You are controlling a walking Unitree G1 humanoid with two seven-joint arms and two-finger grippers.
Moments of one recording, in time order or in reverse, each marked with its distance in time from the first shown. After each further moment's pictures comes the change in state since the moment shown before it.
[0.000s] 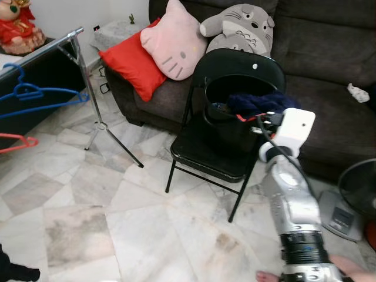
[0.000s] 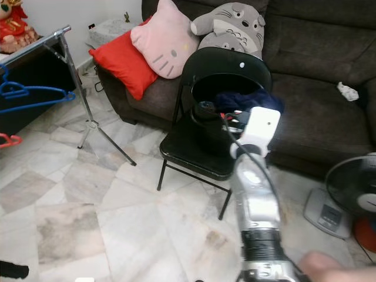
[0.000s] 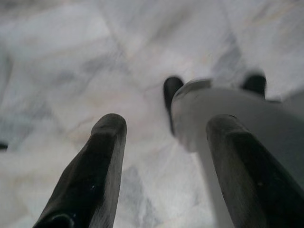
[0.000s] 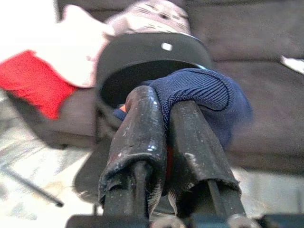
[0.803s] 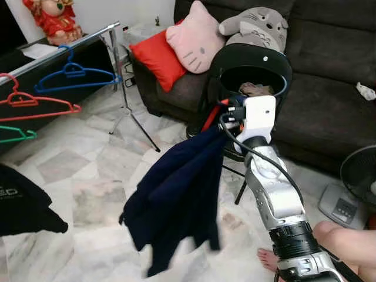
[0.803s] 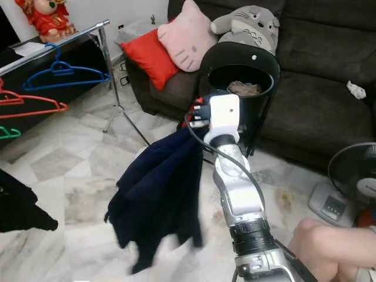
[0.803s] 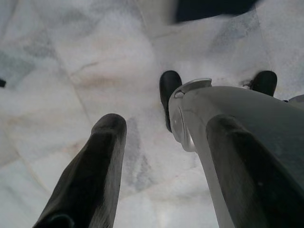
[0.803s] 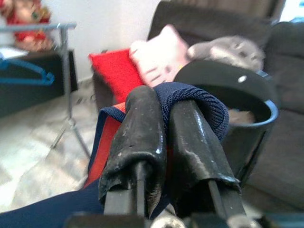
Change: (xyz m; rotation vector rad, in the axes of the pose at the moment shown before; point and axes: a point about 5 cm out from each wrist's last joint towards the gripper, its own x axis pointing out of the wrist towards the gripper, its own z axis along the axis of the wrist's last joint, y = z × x) left arm 0.000 0.000 0.001 -0.001 0.002 0.002; right arm 0.002 0.033 0.004 -0.170 -0.054 0.244
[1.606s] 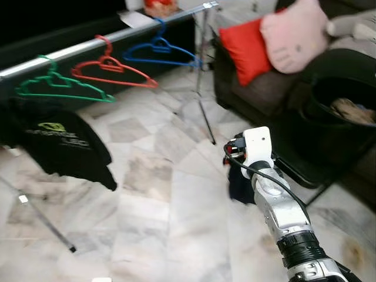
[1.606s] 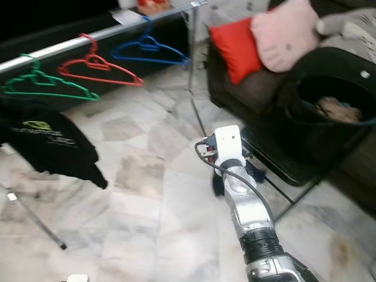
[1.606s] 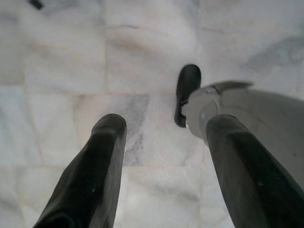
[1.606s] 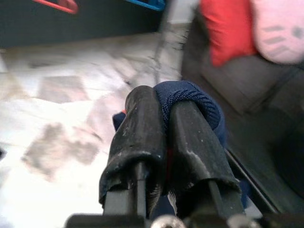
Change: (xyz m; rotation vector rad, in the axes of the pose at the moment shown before) left arm 0.002 0.006 0.012 0.012 -0.027 0.013; right arm -0.013 -0.023 -0.059 -0.105 0.239 0.017
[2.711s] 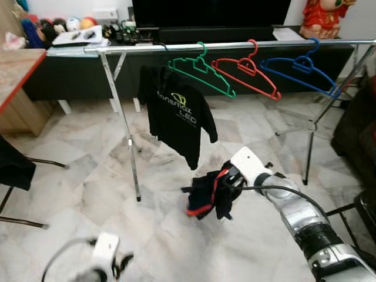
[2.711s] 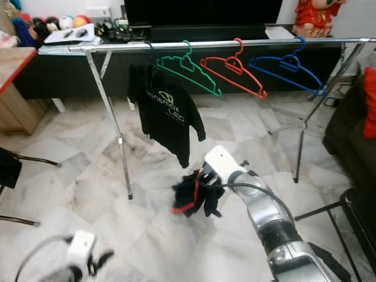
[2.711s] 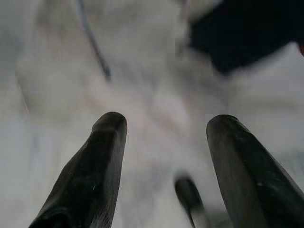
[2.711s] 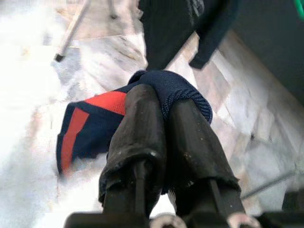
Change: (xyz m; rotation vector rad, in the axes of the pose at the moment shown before) left arm -0.006 0.010 0.133 0.281 -0.490 -0.179; right arm 0.003 -0.011 -0.035 -0.408 0.254 0.441
